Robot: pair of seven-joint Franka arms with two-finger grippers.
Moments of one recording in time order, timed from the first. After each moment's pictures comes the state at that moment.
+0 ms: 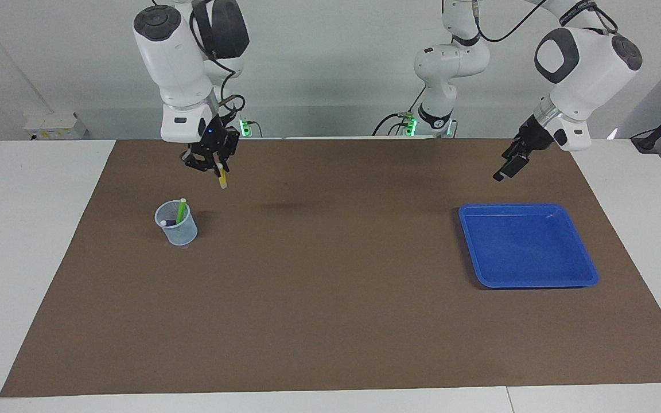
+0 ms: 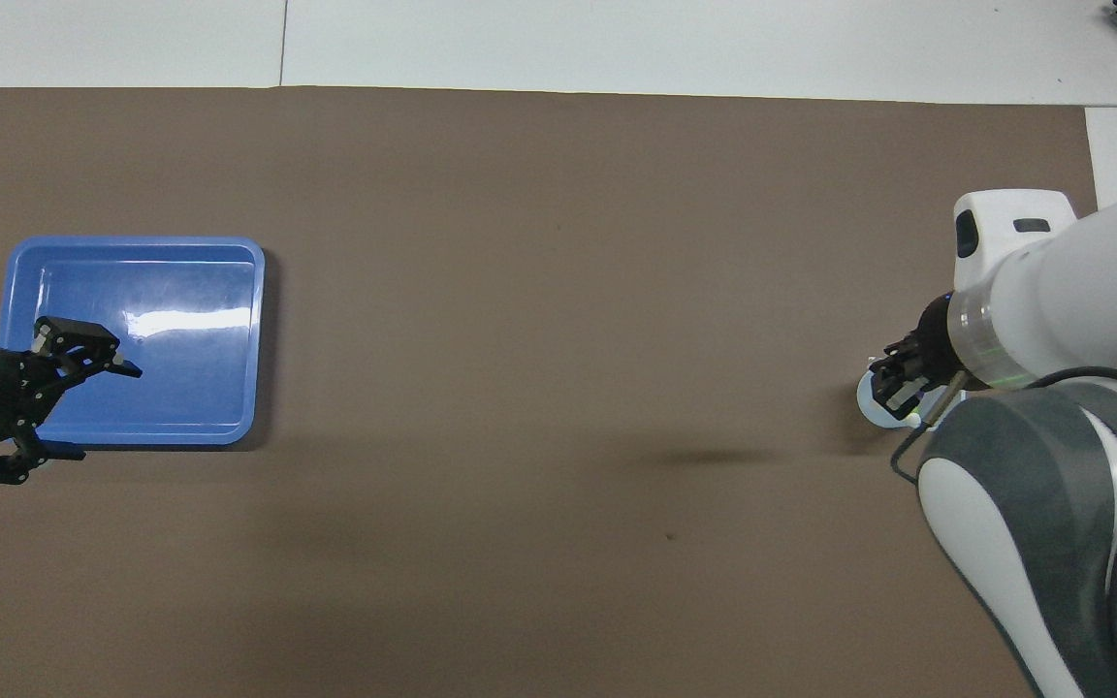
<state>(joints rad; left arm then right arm) 0.11 -0.19 -0.04 -2.06 -0.22 1.79 -0.79 -0.23 -0.08 0.39 -1.84 -0.04 1.75 -0.68</state>
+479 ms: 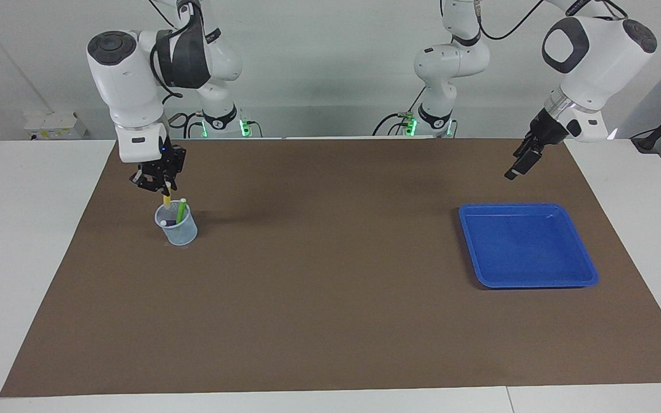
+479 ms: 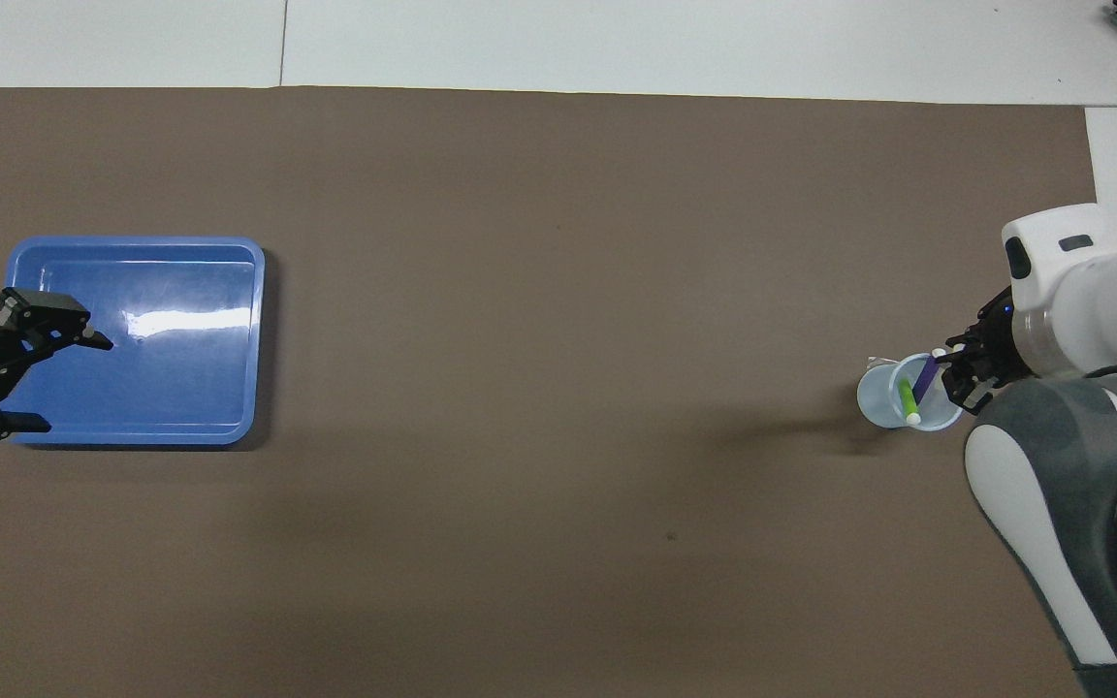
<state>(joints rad) 0.11 -0.17 -0.05 -1.97 -0.15 1.80 -0.73 -0.36 -0.10 0.39 -2.02 -0.07 1.96 -0.93</state>
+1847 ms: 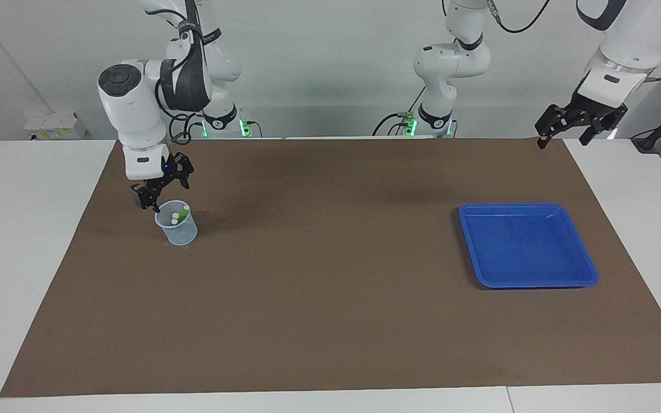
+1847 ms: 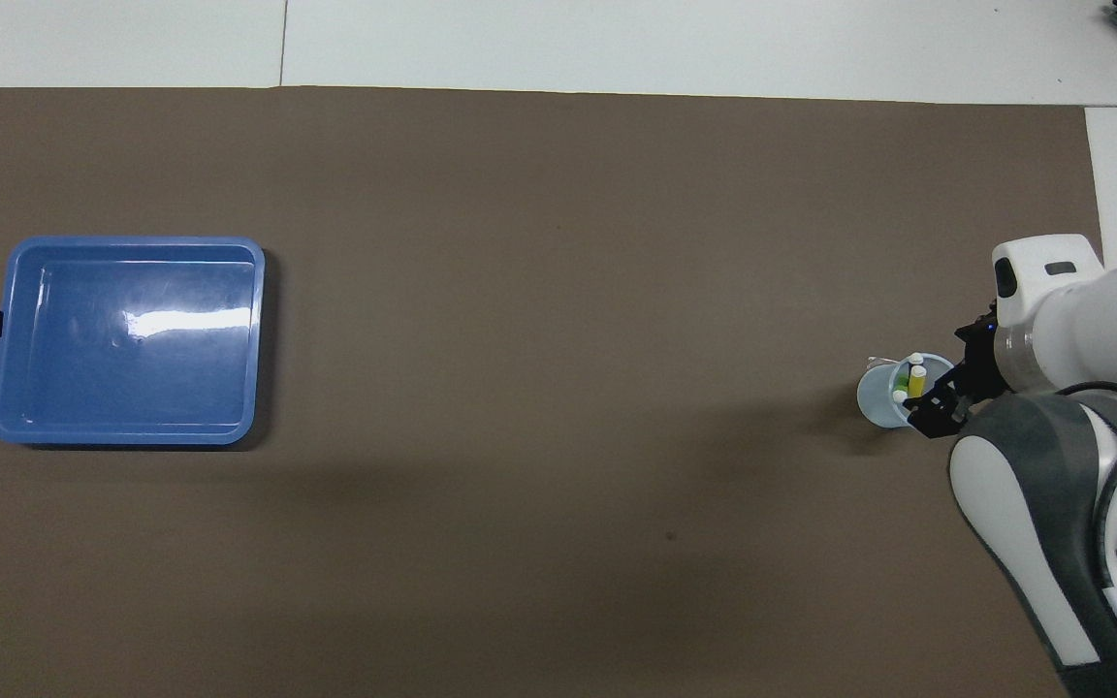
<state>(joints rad) 0.00 -0.03 0.03 -1.56 0.05 1.54 0.03 -0.37 -0.11 0.41 -2.05 -0.01 1.95 -0.78</state>
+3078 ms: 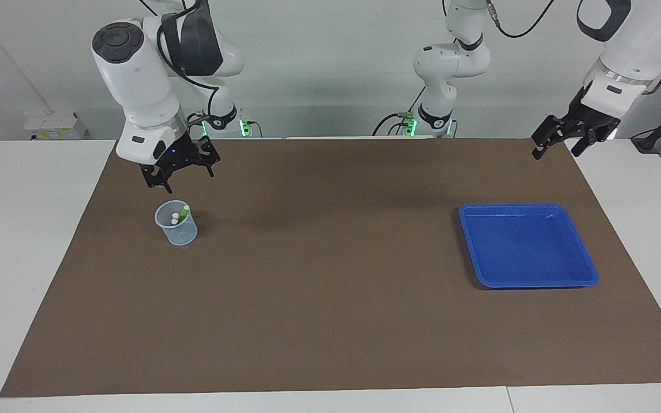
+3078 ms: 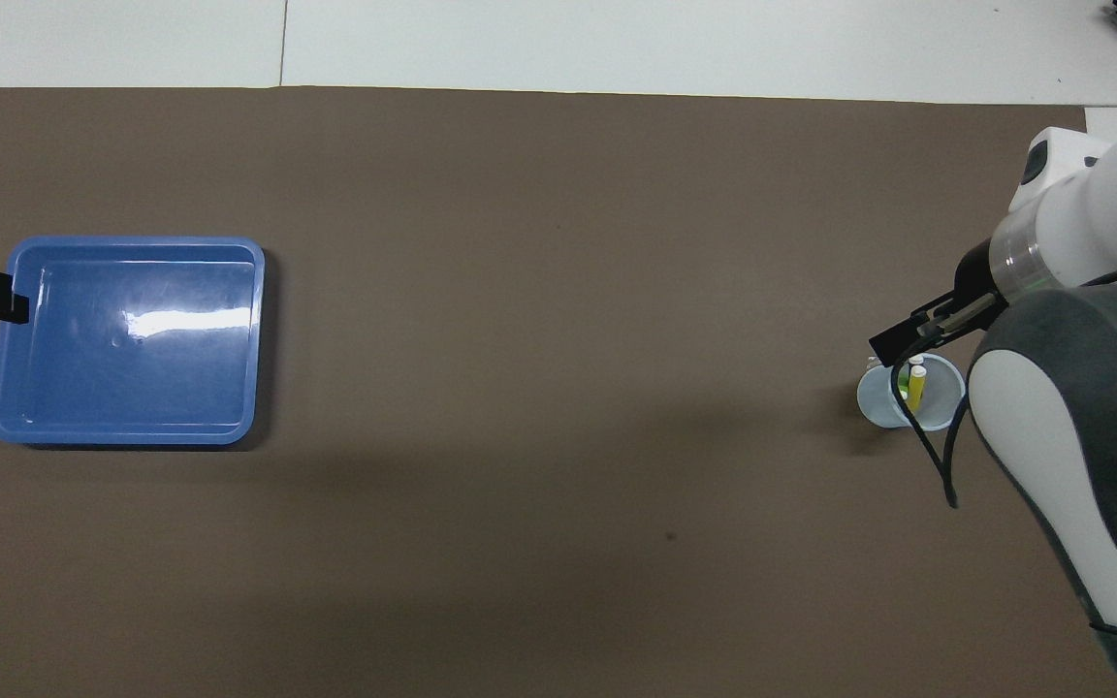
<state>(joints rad) 0.00 -0.02 0.04 -1.59 -0.04 1.58 0.01 0.02 0.05 0.11 -1.67 -0.03 1.64 -0.31</state>
